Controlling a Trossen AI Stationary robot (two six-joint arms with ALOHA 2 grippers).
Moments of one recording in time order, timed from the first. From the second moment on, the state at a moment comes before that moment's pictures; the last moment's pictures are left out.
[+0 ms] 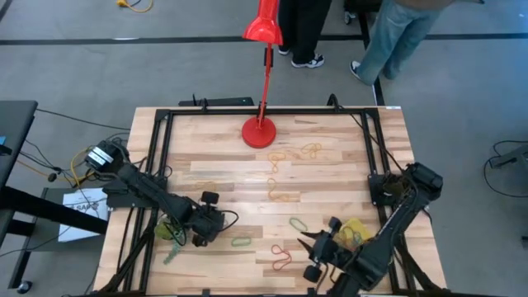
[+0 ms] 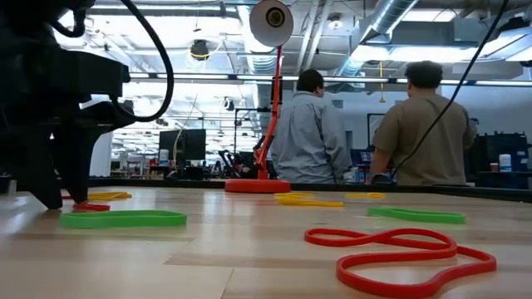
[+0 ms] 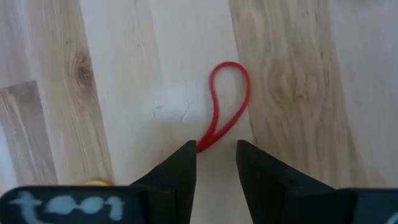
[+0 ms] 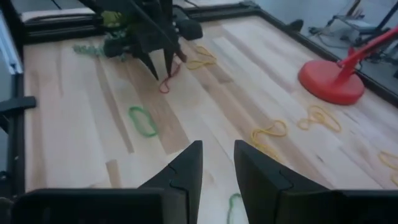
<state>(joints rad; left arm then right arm) -0.53 1.60 0.73 -0.45 -0.27 -0.30 0.90 1.86 1.51 -1.00 1.05 1.17</state>
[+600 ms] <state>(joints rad) -0.52 1.60 0.73 -0.40 -0.29 -0.16 0.61 1.87 1.51 -0.99 0.90 1.06</state>
